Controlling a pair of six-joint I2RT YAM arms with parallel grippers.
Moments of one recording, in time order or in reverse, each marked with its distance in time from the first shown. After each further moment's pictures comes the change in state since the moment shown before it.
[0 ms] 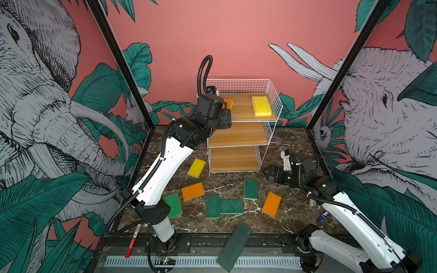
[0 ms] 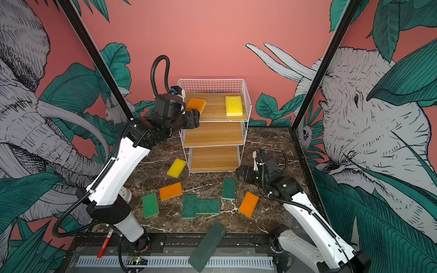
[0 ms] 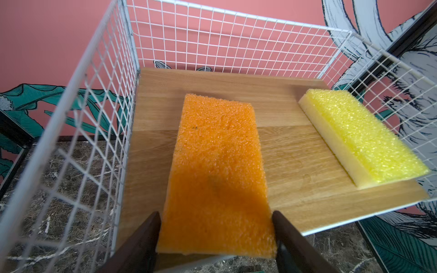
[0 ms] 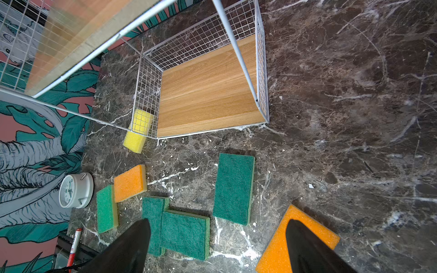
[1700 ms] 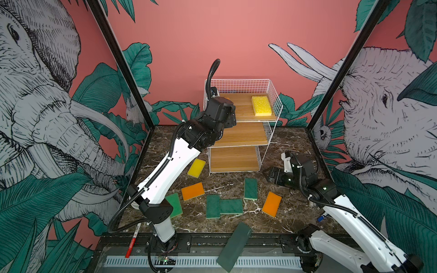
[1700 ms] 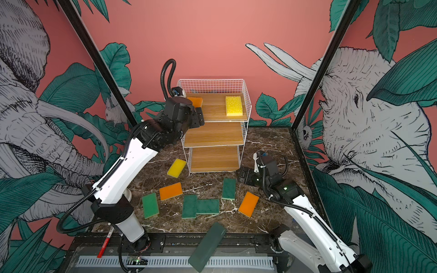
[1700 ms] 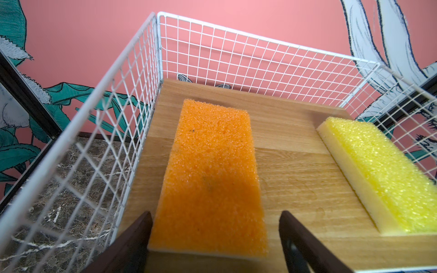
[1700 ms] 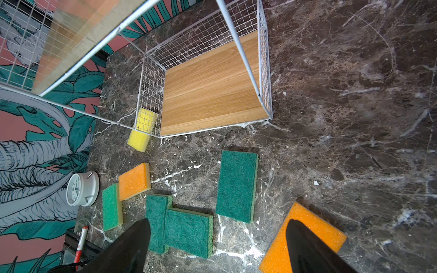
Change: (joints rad) left arm -0.065 0.028 -0.022 0.067 -0.219 -0.095; right arm 0.000 -0.035 -0.041 0.023 -0.017 0.019
